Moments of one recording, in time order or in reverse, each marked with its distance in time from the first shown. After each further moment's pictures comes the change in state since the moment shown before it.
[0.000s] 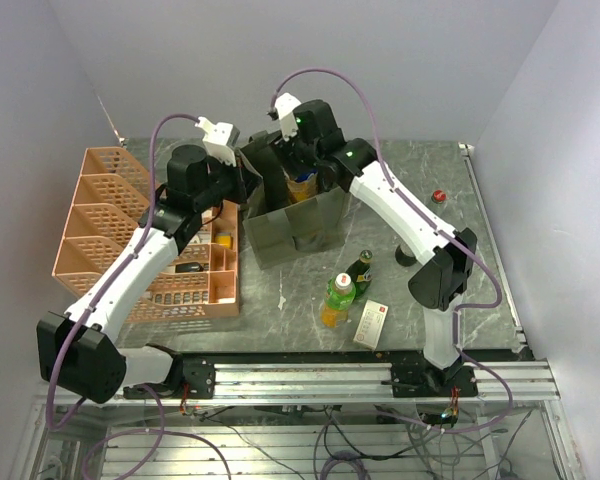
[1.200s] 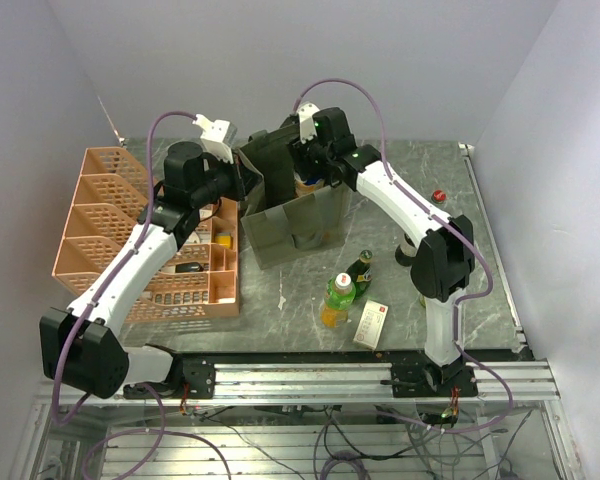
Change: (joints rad) left arm 0.033 0.022 0.007 0.021 0.079 -0.021; right arm -0.136 0.043 -0.192 0.208 -0.135 0.060
